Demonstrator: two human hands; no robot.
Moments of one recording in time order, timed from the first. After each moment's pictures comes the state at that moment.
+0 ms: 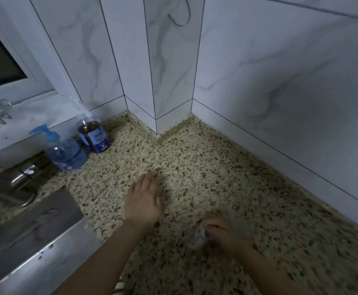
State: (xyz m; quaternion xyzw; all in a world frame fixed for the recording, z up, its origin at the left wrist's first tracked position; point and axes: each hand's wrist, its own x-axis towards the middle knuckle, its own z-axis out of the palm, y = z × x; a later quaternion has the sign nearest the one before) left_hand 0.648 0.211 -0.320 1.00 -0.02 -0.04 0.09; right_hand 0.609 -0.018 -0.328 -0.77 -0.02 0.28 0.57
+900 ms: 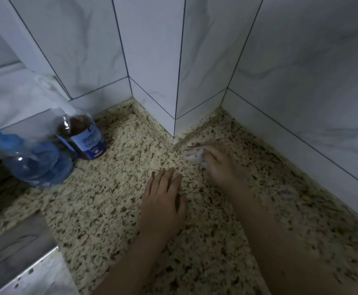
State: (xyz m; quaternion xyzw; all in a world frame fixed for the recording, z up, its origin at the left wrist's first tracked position) left_hand 0.742 0.219 -0.381 0.98 -0.02 0.04 0.21; right_hand 0.847 0.067 -0.367 -0.84 -0.01 0.11 0.53
